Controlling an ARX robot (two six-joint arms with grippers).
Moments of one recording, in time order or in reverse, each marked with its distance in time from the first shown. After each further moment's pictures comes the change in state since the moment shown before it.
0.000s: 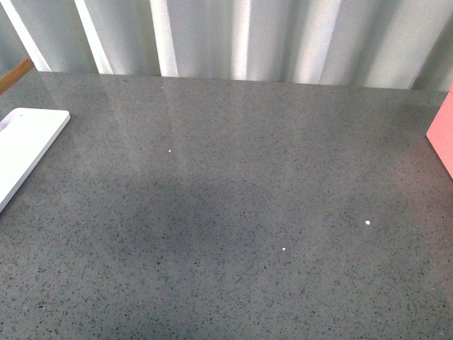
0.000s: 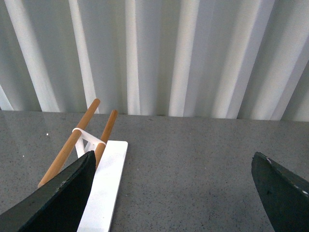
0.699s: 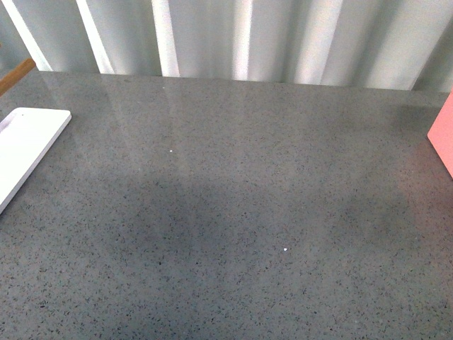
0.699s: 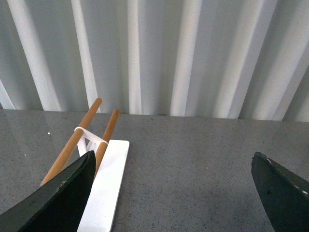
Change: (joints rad) left arm 0.000 0.000 0.000 0.000 0.000 0.000; right arm 0.087 -0.316 -0.760 1.474 -0.380 0.332
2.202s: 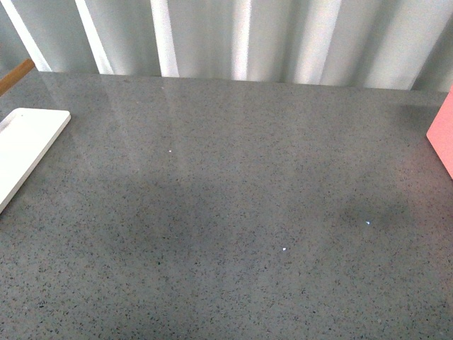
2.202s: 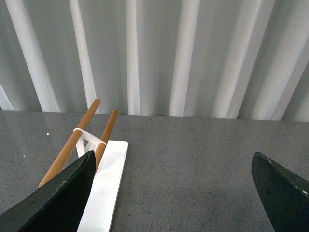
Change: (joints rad) left arm 0.000 0.000 0.000 0.000 0.001 0.000; right arm 0.216 -0.990 -0.468 -0.516 0.215 0.017
